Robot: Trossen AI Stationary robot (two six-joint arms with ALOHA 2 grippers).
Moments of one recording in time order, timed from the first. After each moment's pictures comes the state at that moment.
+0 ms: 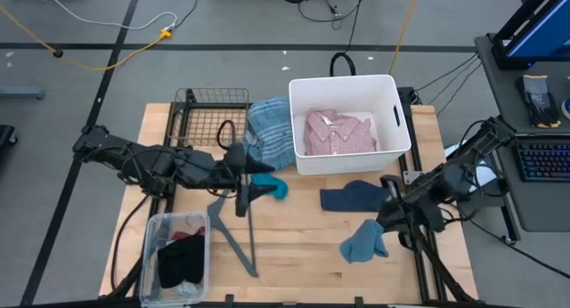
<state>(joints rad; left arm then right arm) -0.31 1.29 1.31 -0.23 -0.35 -0.38 0.67 0.86 0.82 0.26 0.10 -0.59</state>
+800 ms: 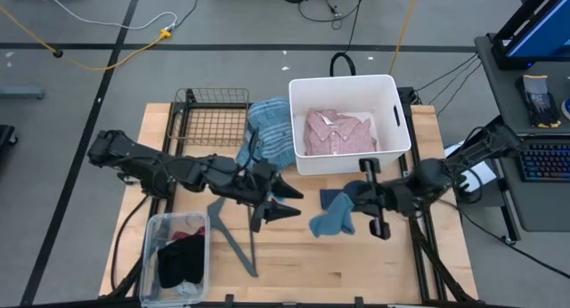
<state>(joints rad) -0.28 1.48 1.31 0.16 -0.02 -0.53 0.46 1.01 0.82 0.51 0.10 -0.47</state>
